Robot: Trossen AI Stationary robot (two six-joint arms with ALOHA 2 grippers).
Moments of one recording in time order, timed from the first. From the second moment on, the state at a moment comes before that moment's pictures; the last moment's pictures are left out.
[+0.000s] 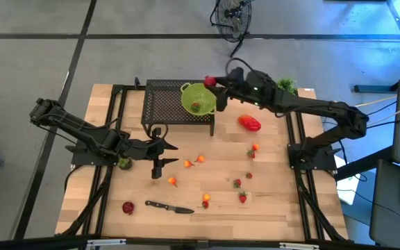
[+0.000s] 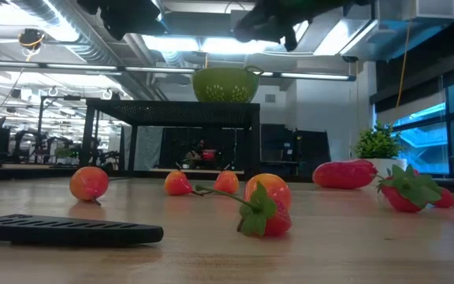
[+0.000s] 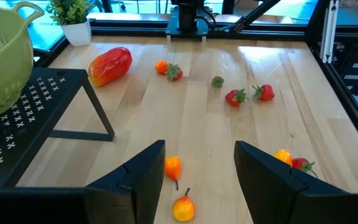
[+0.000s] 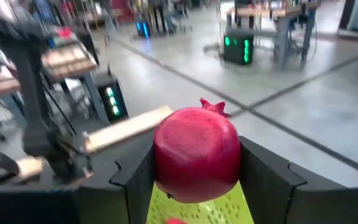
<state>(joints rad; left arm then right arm) -0.34 1.07 0.76 -0.18 -0.43 -0.22 -0.31 1.43 1.19 0.07 0.12 0.17</state>
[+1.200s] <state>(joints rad) -0.34 1.07 0.76 -0.18 -0.42 -0.23 -0.30 1.62 1.29 -0.27 0.11 0.15</state>
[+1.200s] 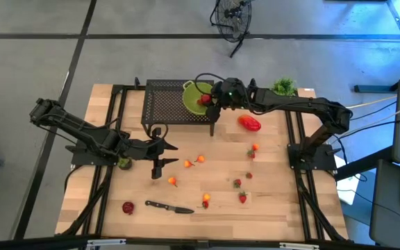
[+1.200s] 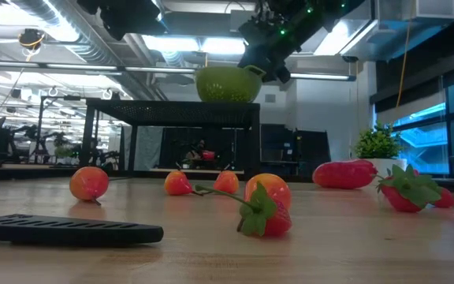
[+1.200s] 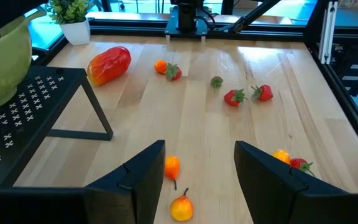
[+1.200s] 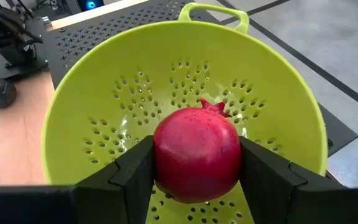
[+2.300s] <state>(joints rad) -0.34 1.07 0.76 -0.18 -0.42 -0.23 -0.30 1.62 1.29 -0.24 0.03 0.12</state>
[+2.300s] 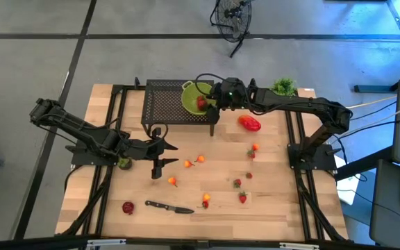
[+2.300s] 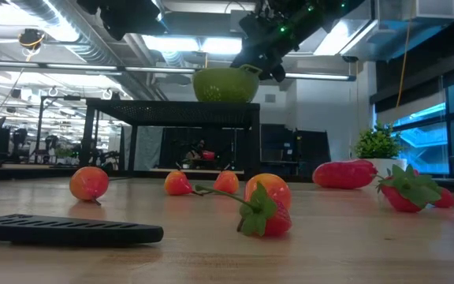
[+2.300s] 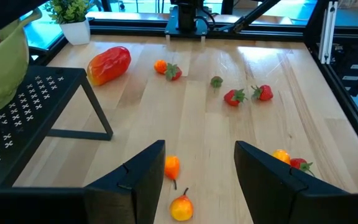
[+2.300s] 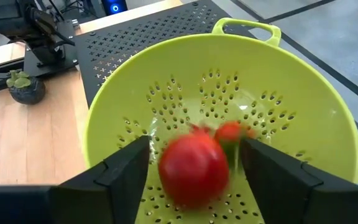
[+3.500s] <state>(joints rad) -0.34 1.07 0.77 -0.28 -0.23 -0.21 -0.13 1.47 1.52 -0.82 0.04 0.01</state>
